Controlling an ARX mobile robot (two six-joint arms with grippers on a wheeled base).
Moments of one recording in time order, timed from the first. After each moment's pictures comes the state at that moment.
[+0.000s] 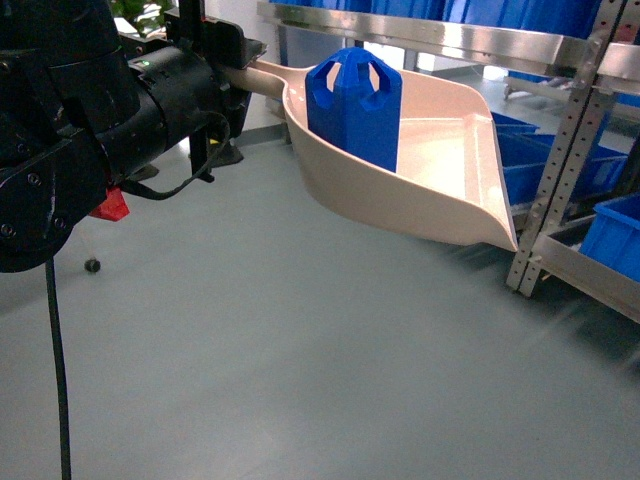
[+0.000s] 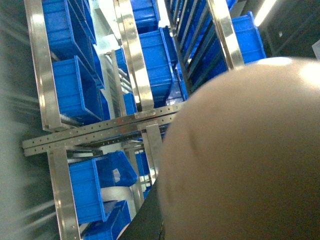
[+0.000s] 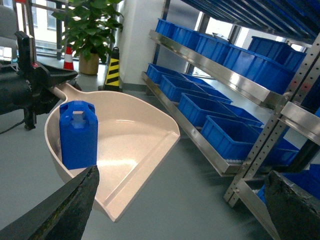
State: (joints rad) left arm -0.27 2.08 1.09 1.15 0.09 -1.36; right arm 0.64 0.75 0.42 0.35 0.49 -0.21
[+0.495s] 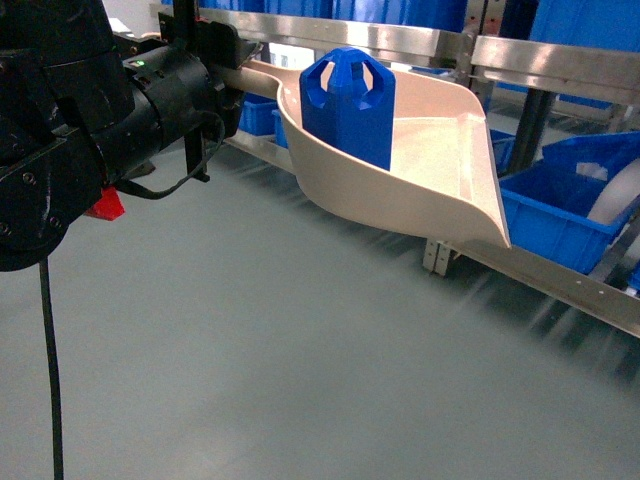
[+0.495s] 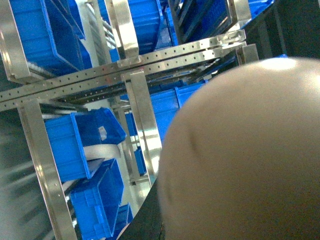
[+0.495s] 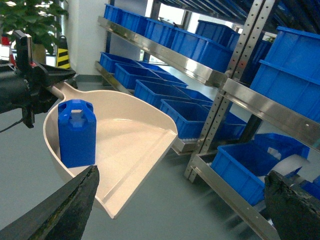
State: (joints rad) left arm -0.27 2.08 1.09 1.15 0.09 -1.36; right arm 0.64 0.75 0.42 0.35 0.49 -0.21
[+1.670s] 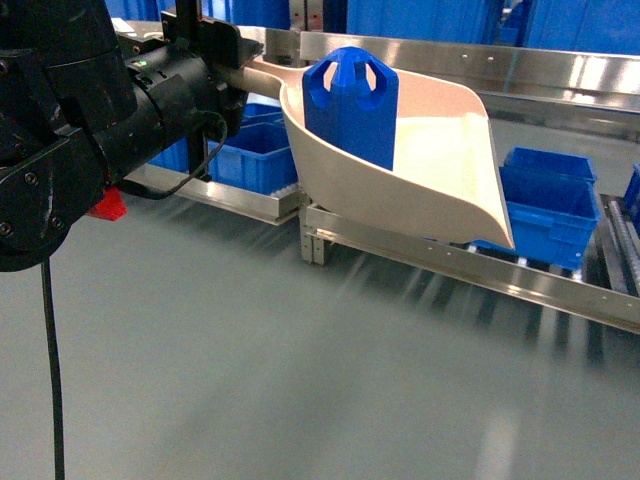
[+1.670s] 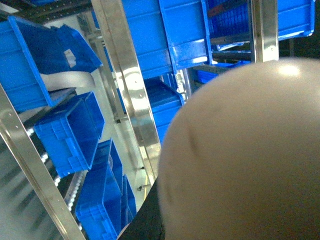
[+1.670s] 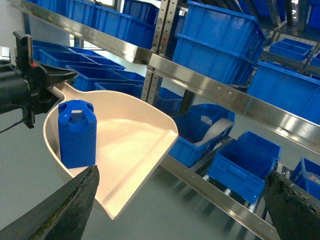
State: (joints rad) left arm -0.26 2.08 1.09 1.15 0.09 -1.36; right arm 0.64 0.75 0.42 0.35 0.49 -0.21
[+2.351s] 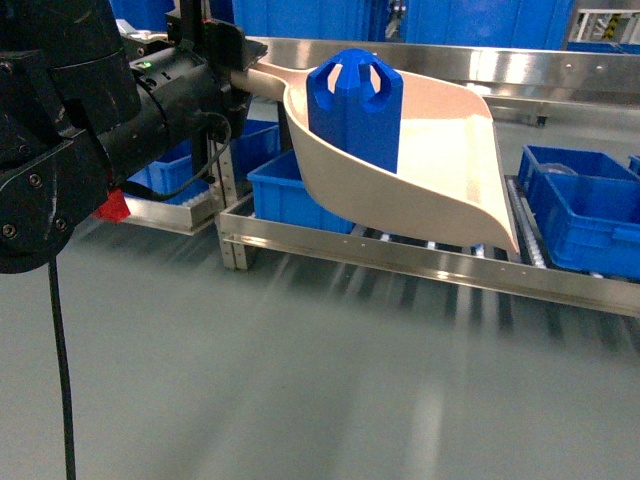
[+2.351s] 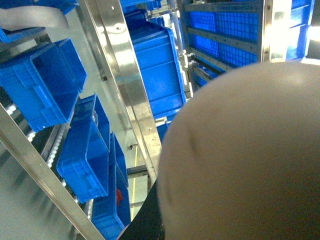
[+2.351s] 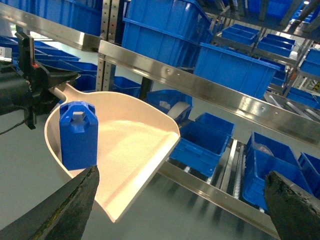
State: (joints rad) left arm -0.27 2.08 1.09 1.15 0.09 -1.36; right arm 0.64 0.75 0.42 0.35 0.49 -0.21
